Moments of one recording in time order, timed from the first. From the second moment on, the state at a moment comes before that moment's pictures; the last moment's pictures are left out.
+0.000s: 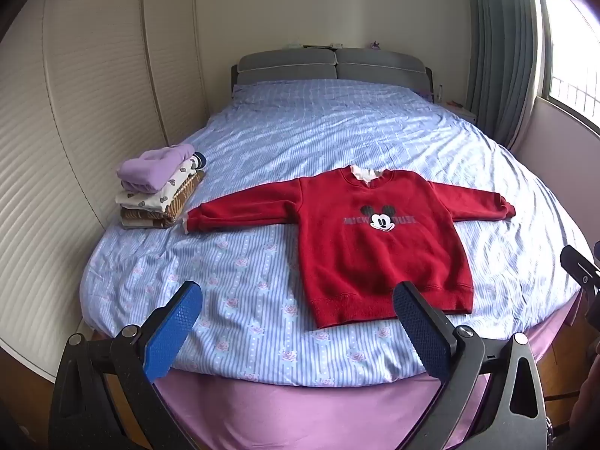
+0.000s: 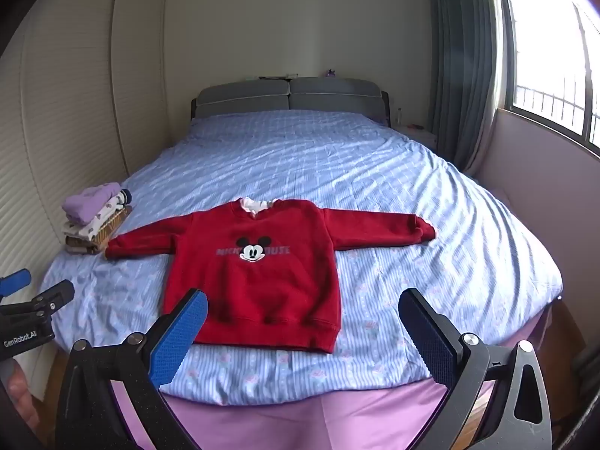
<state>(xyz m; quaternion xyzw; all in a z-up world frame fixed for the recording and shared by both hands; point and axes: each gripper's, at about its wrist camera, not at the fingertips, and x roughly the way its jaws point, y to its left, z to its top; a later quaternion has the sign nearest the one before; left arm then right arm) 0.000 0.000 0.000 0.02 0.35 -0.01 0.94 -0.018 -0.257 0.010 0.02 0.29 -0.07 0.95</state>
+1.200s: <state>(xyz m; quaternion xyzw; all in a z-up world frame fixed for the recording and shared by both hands) -0.005 0.004 0.011 0.03 0.33 0.00 0.94 -0.024 -0.265 0.016 0.03 0.29 -0.08 0.95</state>
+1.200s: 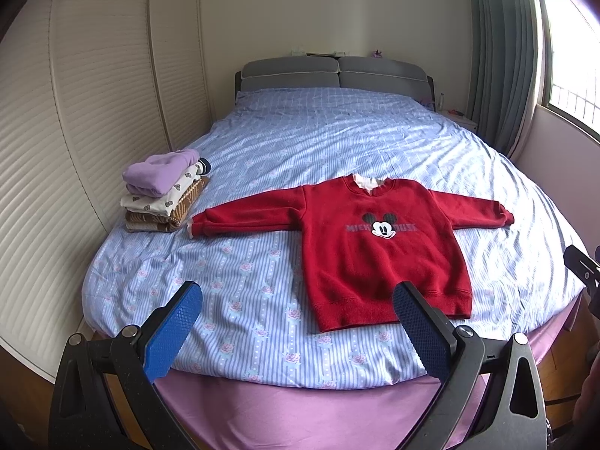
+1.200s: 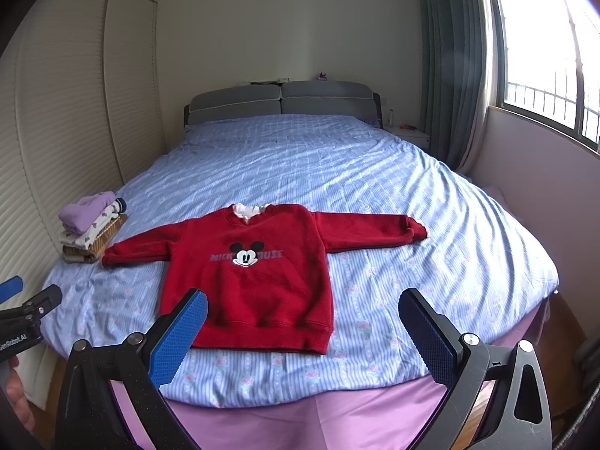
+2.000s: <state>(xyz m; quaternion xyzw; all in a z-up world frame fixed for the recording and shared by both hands) -0.009 0.003 0.014 0.03 0.33 0.00 0.94 -0.025 -0.268 0.015 0.03 0.29 -0.08 0.95</state>
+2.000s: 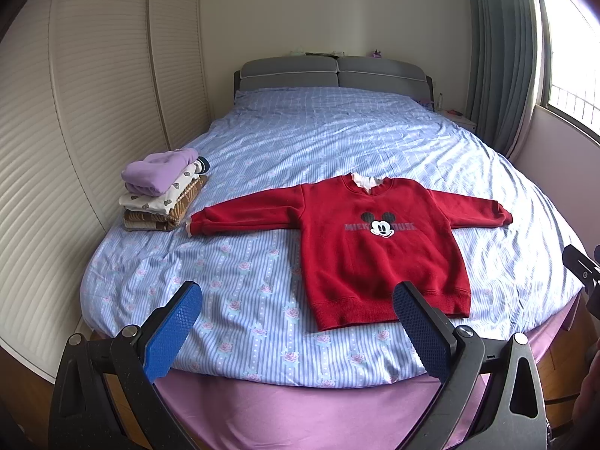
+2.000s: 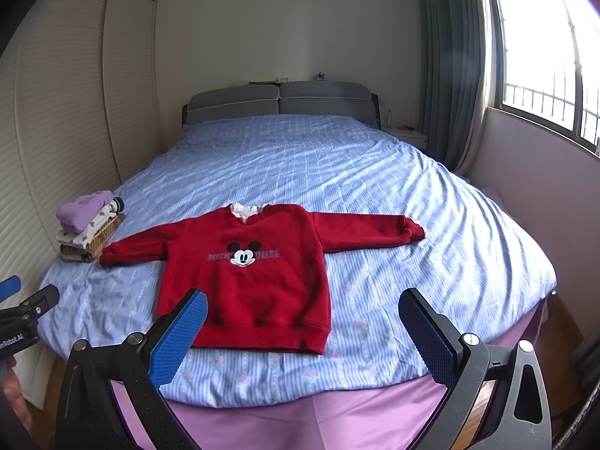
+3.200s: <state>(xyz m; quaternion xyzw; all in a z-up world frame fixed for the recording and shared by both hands) -0.010 0.003 0.013 0.02 0.33 0.00 0.94 -0.027 -0.270 0.015 0.03 0.28 -0.08 0.95</state>
